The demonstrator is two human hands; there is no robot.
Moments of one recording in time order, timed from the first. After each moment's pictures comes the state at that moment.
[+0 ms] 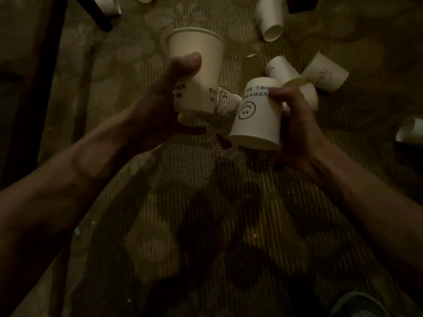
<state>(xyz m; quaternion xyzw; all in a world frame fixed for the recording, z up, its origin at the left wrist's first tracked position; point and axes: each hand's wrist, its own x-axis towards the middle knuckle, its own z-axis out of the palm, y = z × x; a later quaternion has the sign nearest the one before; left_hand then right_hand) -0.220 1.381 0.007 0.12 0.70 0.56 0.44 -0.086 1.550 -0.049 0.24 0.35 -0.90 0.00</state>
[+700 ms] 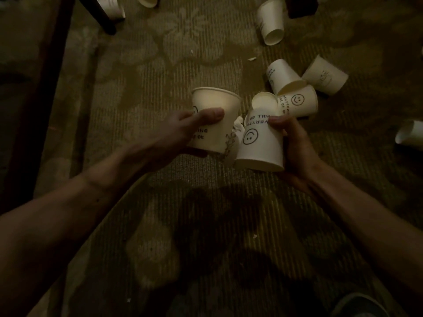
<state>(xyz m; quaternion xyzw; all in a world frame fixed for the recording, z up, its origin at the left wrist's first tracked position) -0.203 1.369 -0.028 0.14 0.74 0.48 0.45 -0.065 1.543 -0.080 0.29 0.39 -0.88 0.02</state>
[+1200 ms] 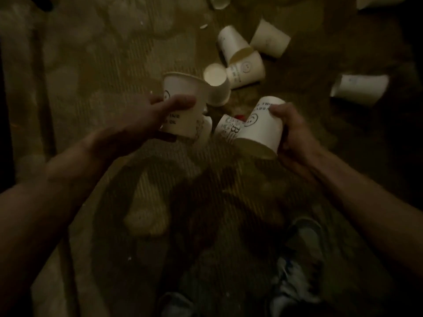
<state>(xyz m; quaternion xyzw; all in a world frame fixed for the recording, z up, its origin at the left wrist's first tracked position) -0.173 1.390 0.015 0.14 0.75 0.40 0.51 0.028 1.566 -0.030 0.45 0.33 -0.83 -0.02</state>
